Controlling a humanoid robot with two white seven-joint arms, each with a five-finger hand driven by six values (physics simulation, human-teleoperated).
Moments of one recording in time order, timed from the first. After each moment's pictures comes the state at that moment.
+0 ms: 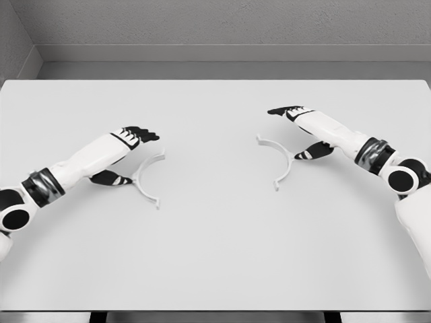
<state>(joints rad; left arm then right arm) -0.32 0.63 -0.45 -1.33 -0.50 -0.61 -0.10 -0.48 -0.41 0.26 -1.12 0.49 -0.61 0.42</state>
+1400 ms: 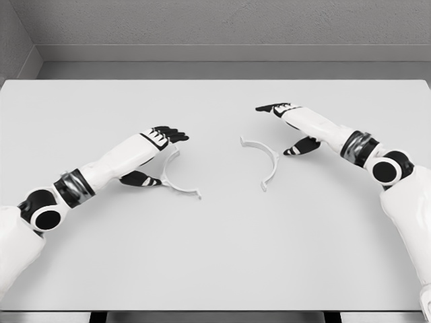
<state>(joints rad) -0.33 0.51 -0.47 -1.35 -0.53 -0.61 -0.10 -0.54 -0.36 0.30 -1.03 0.53 -0.61 0.41</state>
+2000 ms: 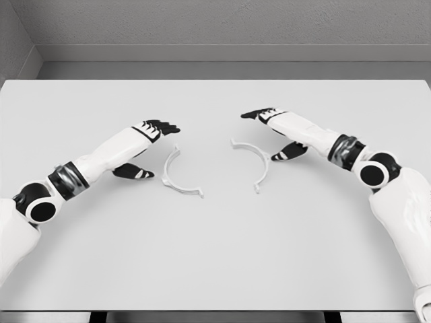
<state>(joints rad) -0.37 0.51 -0.47 -1.28 -0.53 -0.61 -0.10 -0.54 -0.34 0.34 -1.08 0.53 -0.61 0.42</state>
